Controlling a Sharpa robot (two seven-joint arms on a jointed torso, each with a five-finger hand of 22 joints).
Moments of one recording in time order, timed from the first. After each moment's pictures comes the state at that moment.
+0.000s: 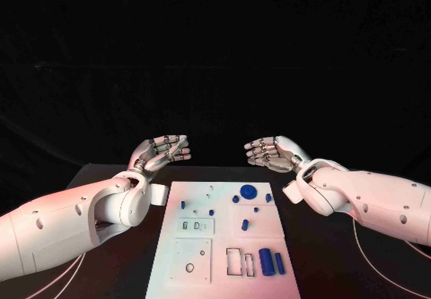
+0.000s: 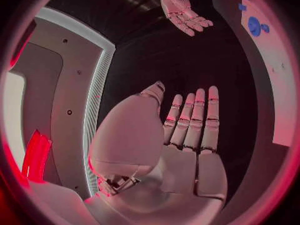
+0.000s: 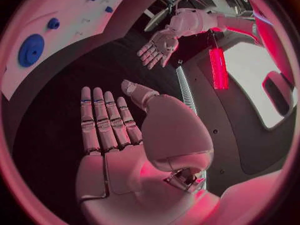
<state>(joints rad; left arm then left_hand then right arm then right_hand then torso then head) 1.17 -0.84 -0.02 1.52 -0.04 -0.46 0.53 1.47 -0.08 0.23 0.29 0.14 0.76 0.19 0.26 0.16 0.87 0.20 0.14 0.06 0.86 0.16 0.29 0.19 0.17 0.79 0.26 0.33 0.13 1.28 -0.77 -0.15 1.37 -0.62 -0.41 0.37 1.27 -0.06 0.50 -0.17 0.17 0.73 0.19 0.25 0.16 0.89 0.21 0.12 0.06 0.87 0.17 0.24 0.14 0.16 0.72 0.27 0.35 0.17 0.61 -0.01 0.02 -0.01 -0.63</state>
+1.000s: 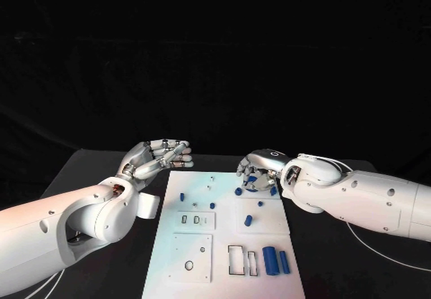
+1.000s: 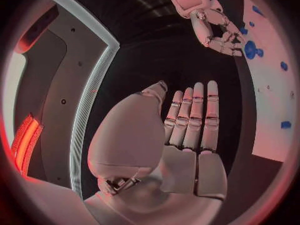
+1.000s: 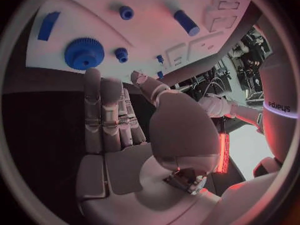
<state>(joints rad) 1.19 -0.94 -0.01 1.71 -0.06 -0.36 0.50 1.50 -0.11 0.28 0.29 0.14 0.86 0.22 0.28 0.17 1.02 0.17 0.12 0.07 0.98 0.13 0.32 0.24 0.17 0.89 0.23 0.37 0.13 1.30 -0.74 -0.15 1.40 -1.52 -0.30 -0.01 1.19 -0.20 0.51 -0.12 0.17 0.93 0.17 0.26 0.26 1.24 0.09 0.07 0.17 1.46 0.00 0.91 0.79 0.16 1.17 0.11 0.93 0.61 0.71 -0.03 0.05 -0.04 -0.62</state>
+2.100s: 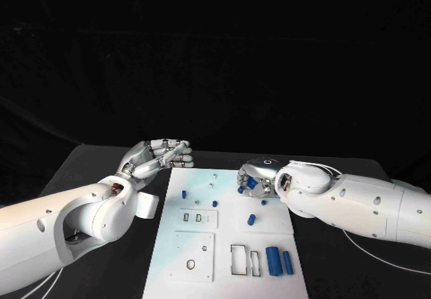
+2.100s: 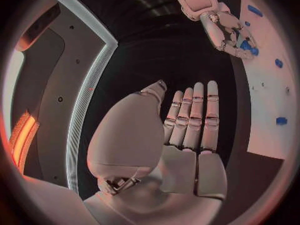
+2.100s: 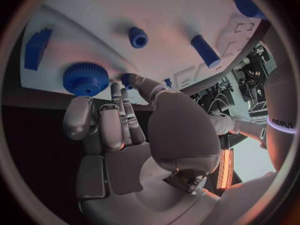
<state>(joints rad) 1.20 -0.96 -0.01 1.71 -0.06 -0.34 0.48 1.49 -0.11 0.28 0.29 0.14 0.86 0.22 0.27 0.17 1.02 0.17 0.11 0.06 0.98 0.13 0.32 0.25 0.17 0.89 0.23 0.37 0.13 1.27 -0.69 -0.15 1.36 -1.63 -0.23 -0.07 1.22 -0.19 0.54 -0.08 0.17 0.96 0.17 0.26 0.32 1.12 0.11 0.09 0.21 1.46 0.02 1.33 1.17 0.11 1.32 0.12 1.29 1.10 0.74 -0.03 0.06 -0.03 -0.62</state>
